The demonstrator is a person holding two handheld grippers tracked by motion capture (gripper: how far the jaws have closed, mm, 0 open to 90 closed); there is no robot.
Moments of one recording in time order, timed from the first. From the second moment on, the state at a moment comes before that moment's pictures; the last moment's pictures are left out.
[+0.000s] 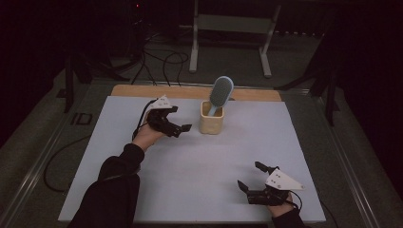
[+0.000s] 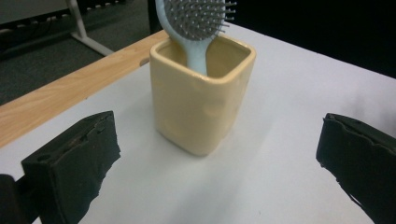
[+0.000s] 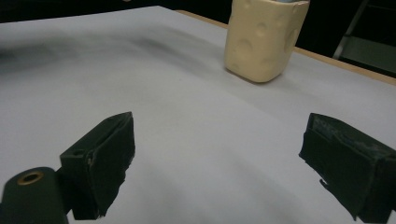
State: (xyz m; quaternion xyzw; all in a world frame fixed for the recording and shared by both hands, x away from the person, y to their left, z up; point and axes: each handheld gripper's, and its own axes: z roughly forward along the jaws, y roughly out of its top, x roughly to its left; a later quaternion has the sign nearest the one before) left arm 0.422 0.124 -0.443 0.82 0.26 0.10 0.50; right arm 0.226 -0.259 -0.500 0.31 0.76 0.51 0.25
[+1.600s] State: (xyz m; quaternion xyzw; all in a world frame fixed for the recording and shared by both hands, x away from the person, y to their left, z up) left arm 0.294 0.234 -0.488 0.81 0.30 0.11 0.49; right arm 0.225 -0.255 -0.499 0.30 0.77 0.51 0.25
